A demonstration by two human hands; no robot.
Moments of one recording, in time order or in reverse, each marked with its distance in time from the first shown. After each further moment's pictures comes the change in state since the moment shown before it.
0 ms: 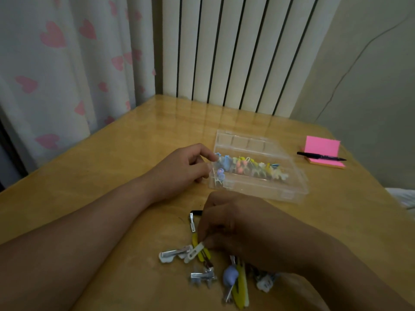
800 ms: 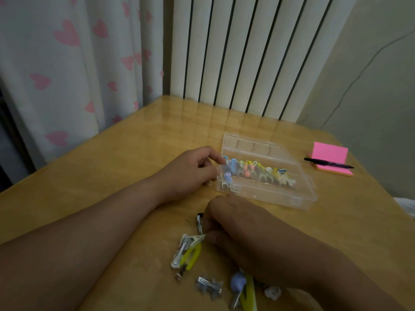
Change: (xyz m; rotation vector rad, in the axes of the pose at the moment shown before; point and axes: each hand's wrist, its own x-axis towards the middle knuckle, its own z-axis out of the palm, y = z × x) left_hand 0.001 -0.005 0.000 -0.004 -0.011 0.017; right_hand 0.002 -0.004 0.013 -0.089 0.024 0.027
